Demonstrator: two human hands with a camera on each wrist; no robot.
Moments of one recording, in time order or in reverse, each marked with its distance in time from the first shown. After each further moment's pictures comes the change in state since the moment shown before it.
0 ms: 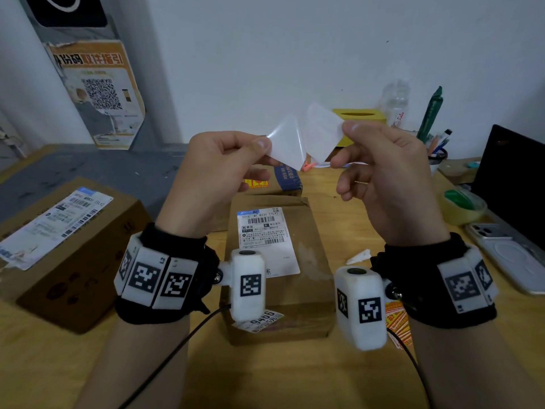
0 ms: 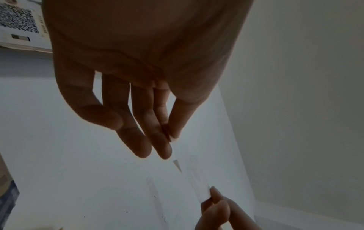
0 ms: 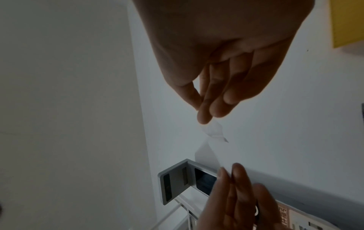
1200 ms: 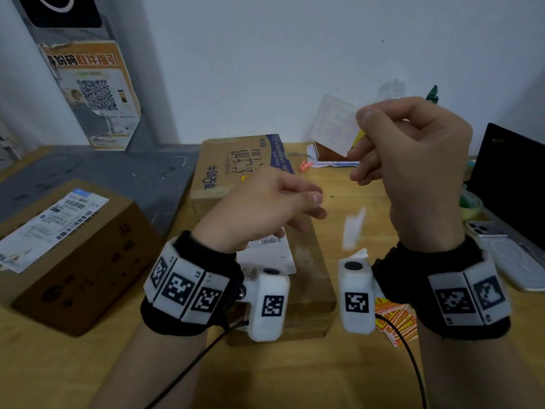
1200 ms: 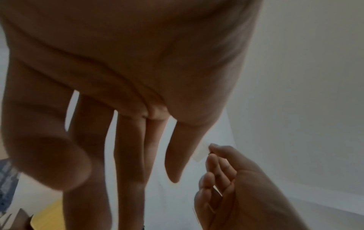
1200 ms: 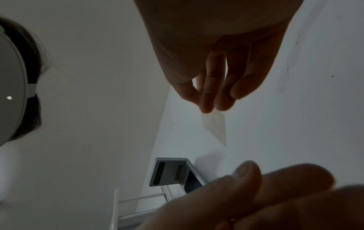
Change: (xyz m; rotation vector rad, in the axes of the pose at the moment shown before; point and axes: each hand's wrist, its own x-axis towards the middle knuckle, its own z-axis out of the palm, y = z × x) left_hand -0.014 -0.006 0.033 0.295 -0.458 -0.088; right_hand -0.006 -0.013 -0.005 -0.273 0.193 -0.386
